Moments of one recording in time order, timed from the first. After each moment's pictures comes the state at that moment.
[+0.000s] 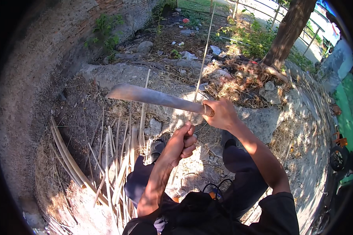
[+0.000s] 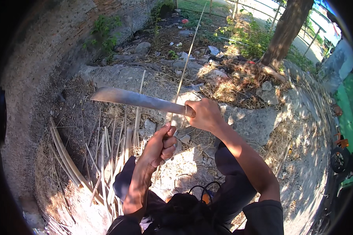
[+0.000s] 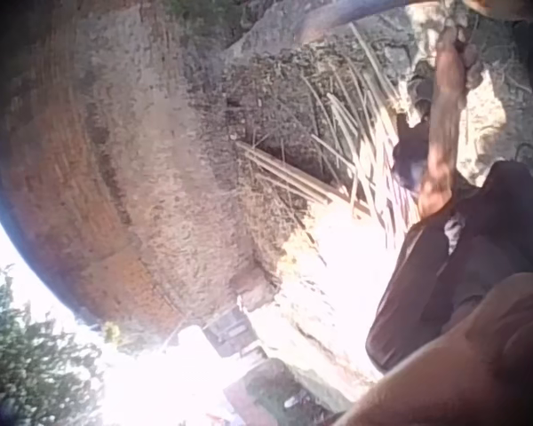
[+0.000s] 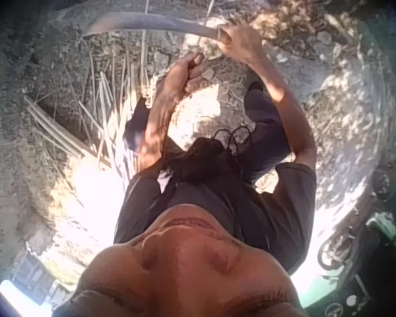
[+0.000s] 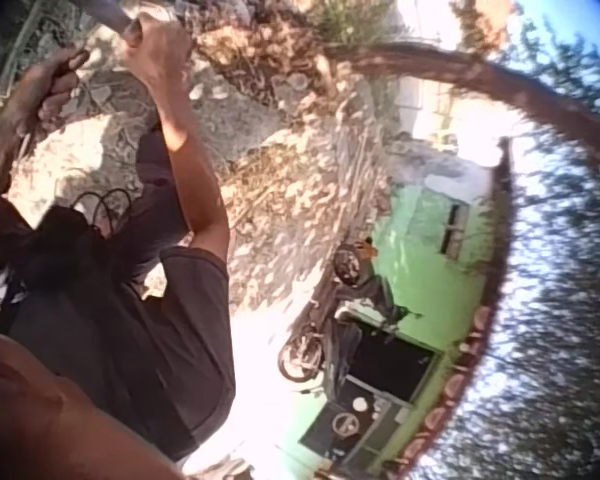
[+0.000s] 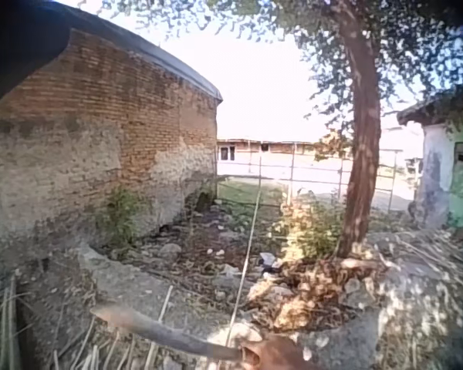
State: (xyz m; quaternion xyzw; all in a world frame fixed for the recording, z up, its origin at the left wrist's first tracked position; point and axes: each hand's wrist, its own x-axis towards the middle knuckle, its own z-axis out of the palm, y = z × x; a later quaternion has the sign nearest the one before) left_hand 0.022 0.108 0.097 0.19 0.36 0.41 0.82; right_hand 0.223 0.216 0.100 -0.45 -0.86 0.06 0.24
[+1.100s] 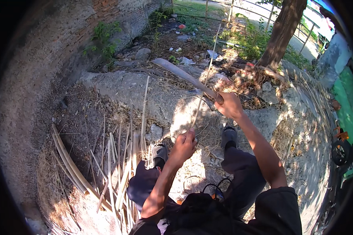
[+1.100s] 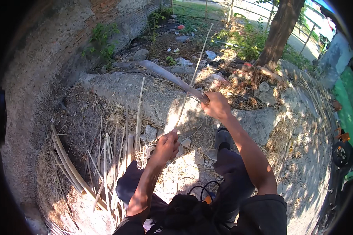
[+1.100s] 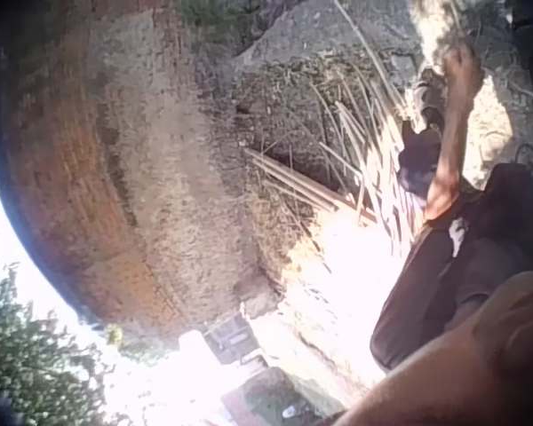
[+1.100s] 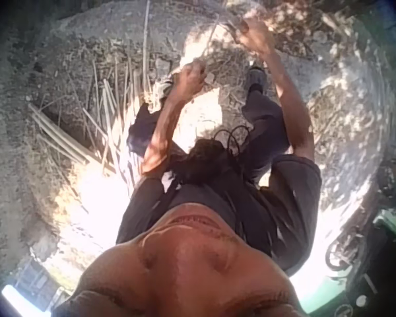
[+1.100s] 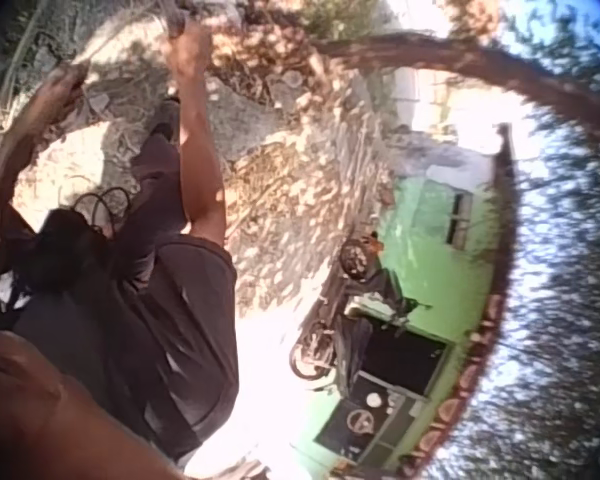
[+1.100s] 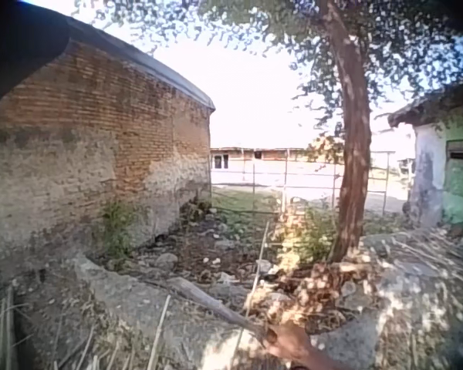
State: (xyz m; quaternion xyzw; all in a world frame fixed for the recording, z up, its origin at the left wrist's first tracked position) left_hand 0.044 0.104 0.062 0.41 0.47 0.43 0.65; right_hand 0.279 0.263 0.077 -0.57 -0.78 0.11 0.23
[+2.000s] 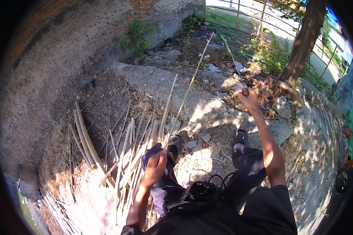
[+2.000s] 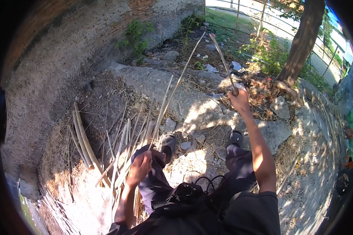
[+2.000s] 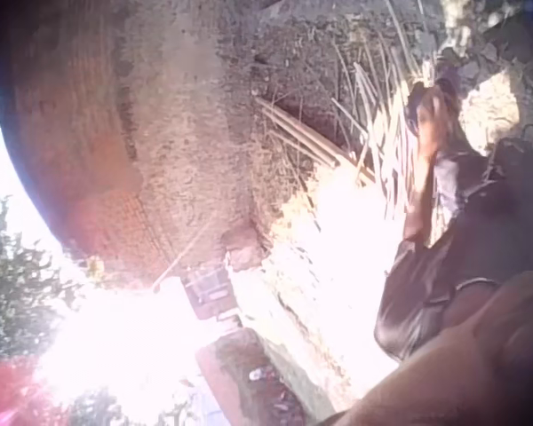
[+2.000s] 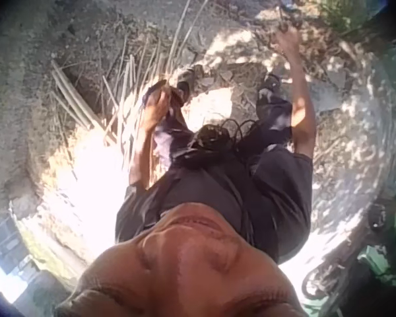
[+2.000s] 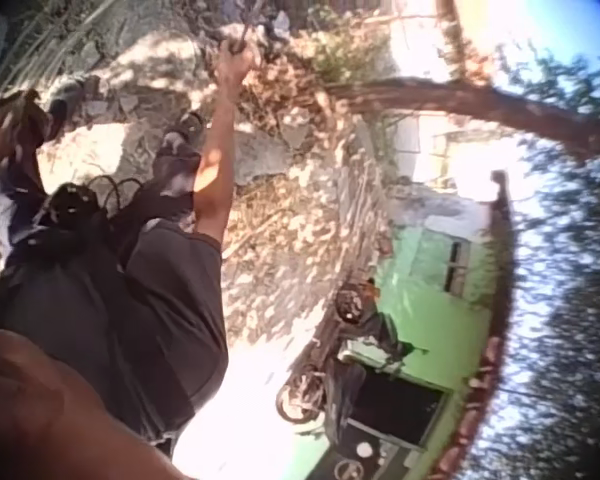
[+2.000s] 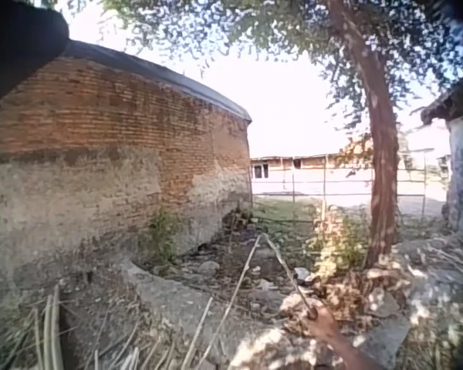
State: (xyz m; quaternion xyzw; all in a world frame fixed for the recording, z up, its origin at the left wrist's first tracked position) left_hand -0.045 -0.109 0.088 0.42 0.65 0.44 0.45; right_hand 0.323 0.254 0.080 -0.50 -0.74 0.10 0.44
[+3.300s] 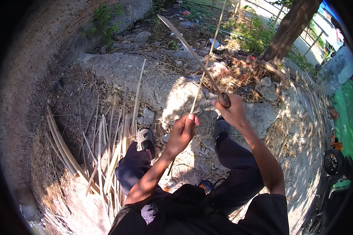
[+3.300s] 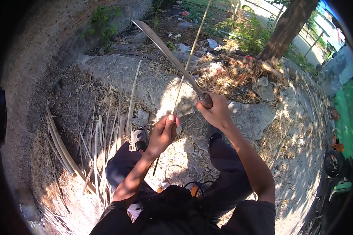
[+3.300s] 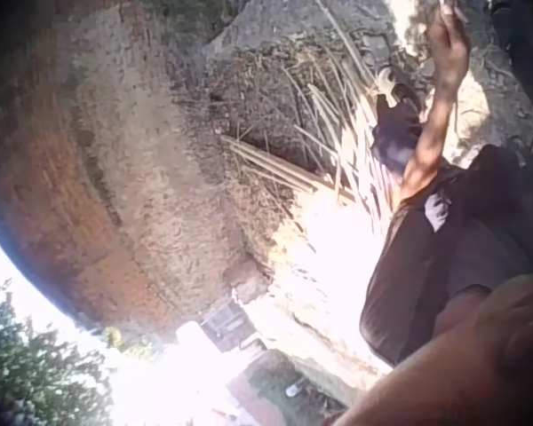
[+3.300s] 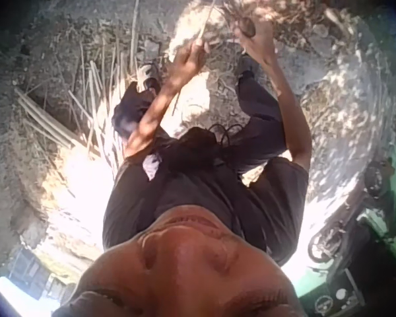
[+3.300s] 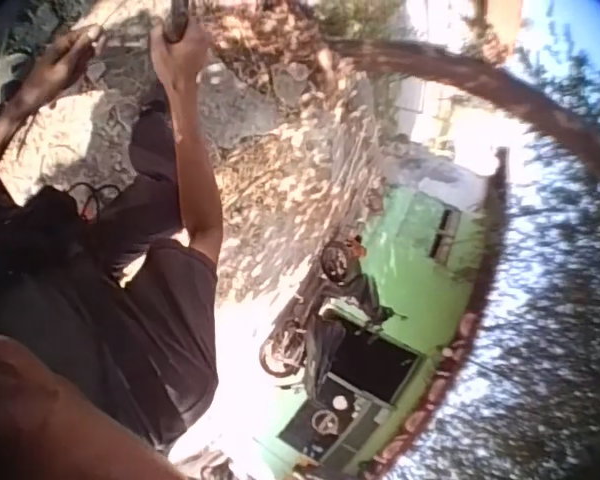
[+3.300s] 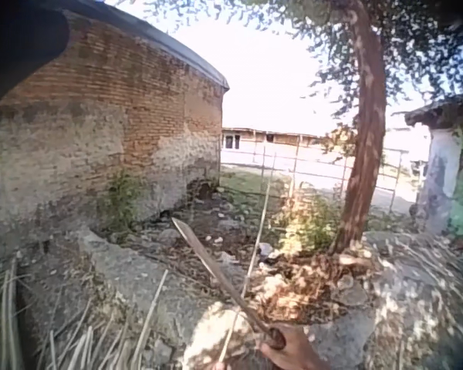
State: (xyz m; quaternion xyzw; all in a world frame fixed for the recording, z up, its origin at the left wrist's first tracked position) left_hand 0.088 0.109 0.050 0.47 0.37 0.51 0.62; right_hand 0.304 0.196 0.101 -0.50 -0.74 0.25 0.37
